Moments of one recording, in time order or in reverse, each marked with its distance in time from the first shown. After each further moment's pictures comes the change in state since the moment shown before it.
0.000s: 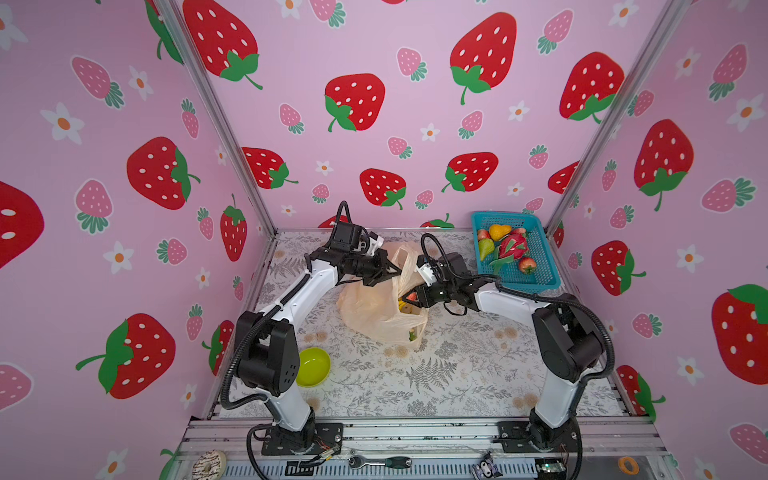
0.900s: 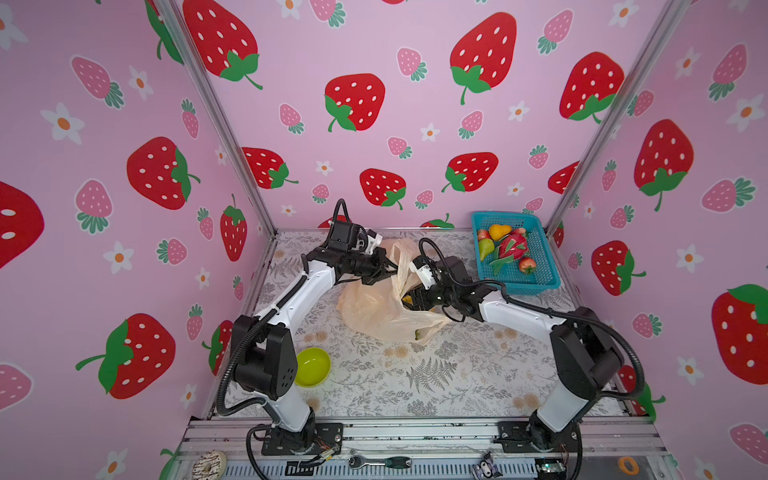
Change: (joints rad) left arm 0.019 -0.025 -0.001 0.001 0.000 0.000; right arm 0.063 -0.202 -0.106 -0.059 0.225 -0.095
